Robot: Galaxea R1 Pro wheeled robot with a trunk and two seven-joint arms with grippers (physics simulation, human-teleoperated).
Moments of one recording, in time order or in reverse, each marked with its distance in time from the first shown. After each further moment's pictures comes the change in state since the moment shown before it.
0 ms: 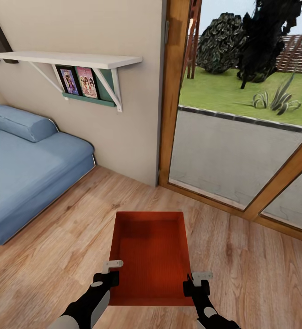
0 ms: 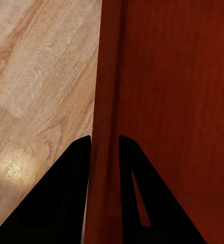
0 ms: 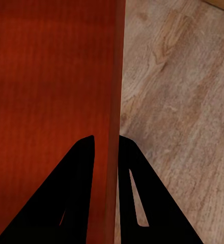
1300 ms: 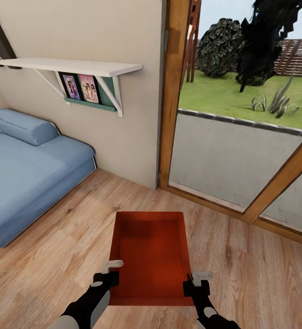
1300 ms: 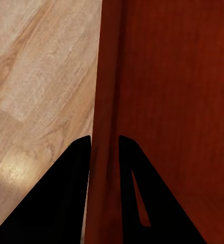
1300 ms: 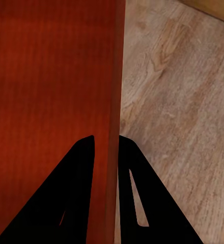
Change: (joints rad) left arm 0.000 0.001 -0.002 -0.001 0.001 0.000 -0.001; right arm 0.000 0.000 0.002 0.000 -0.003 -0.001 0.000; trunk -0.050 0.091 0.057
